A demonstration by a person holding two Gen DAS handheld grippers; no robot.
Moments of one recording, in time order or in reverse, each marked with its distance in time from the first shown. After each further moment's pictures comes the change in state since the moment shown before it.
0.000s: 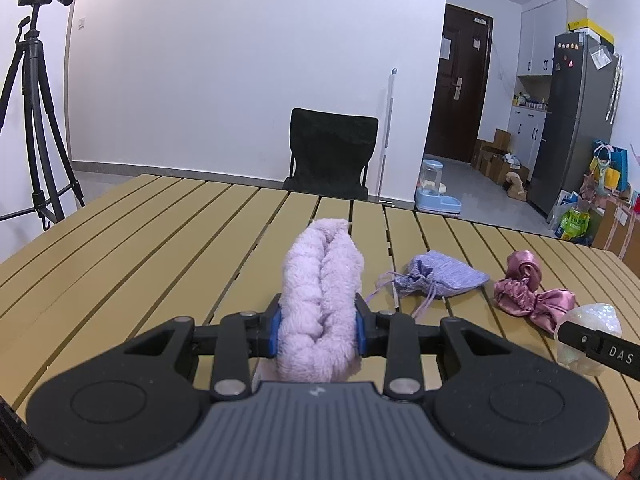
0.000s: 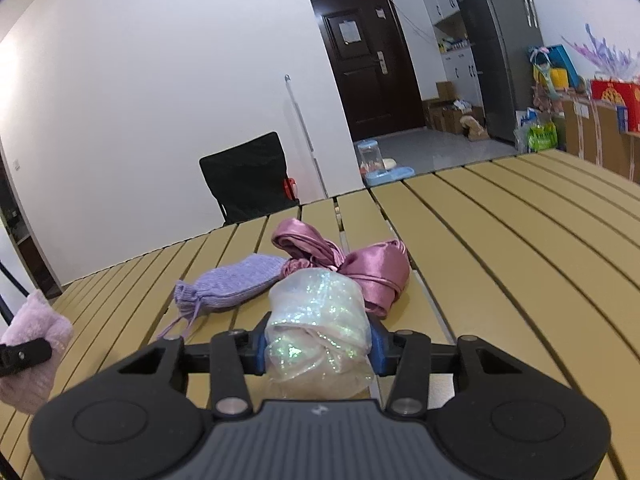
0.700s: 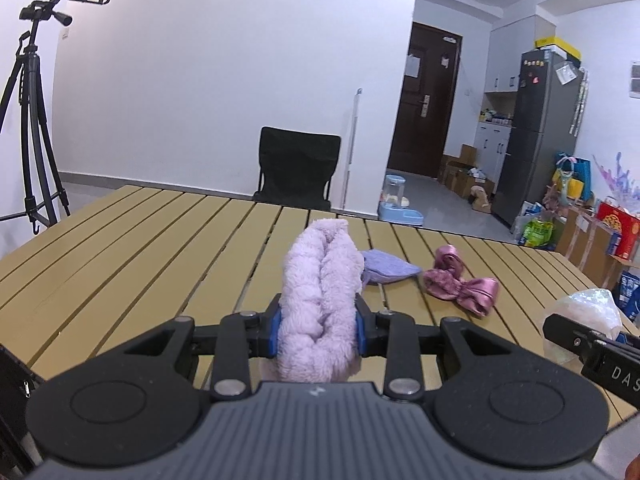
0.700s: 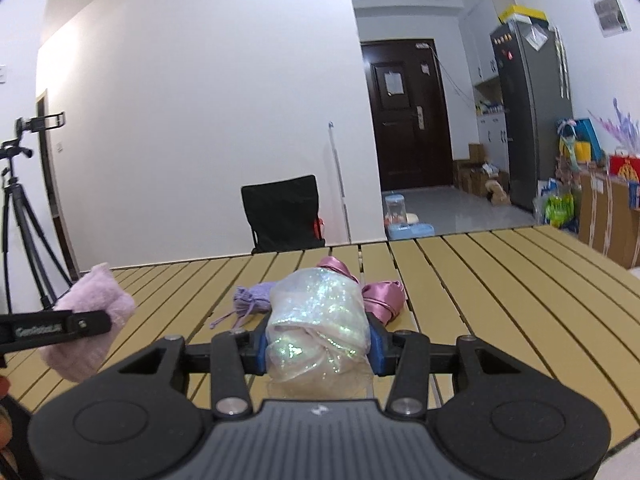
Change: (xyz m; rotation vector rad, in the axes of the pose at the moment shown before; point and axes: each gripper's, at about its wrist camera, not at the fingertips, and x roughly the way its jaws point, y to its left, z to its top) left arm -0.092 -0.015 -0.026 0.008 -0.056 -0.102; right arm -0.126 0.018 -0.017 -0.166 -0.133 0.056
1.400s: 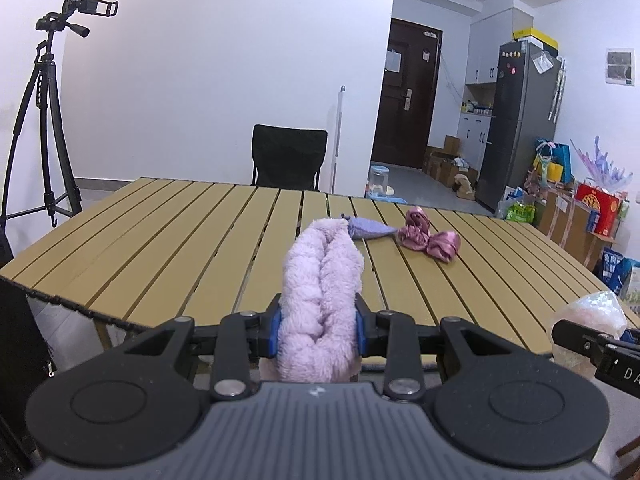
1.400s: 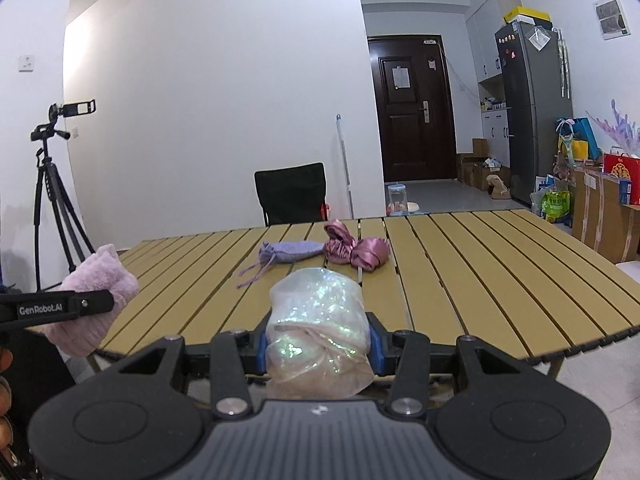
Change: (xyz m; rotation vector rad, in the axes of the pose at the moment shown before) left arm -0.111 0.009 -0.048 0.044 0.015 -0.031; right arm -0.132 -0.001 -0.044 -0.024 0.042 0.012
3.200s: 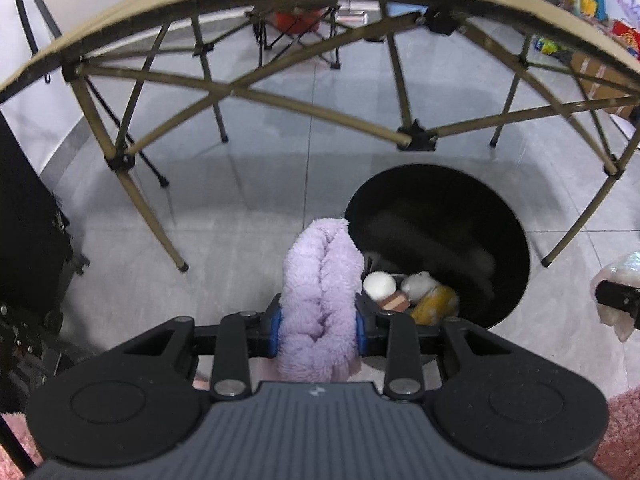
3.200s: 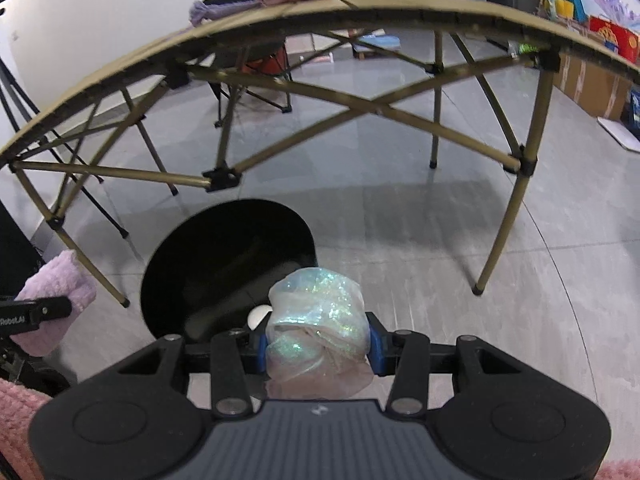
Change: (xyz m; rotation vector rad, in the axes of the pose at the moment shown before) left arm 0.068 0.023 -0.190 0.105 0.549 0.105; right arm 0.041 -0.039 -0.186 0.085 0.510 -0.096
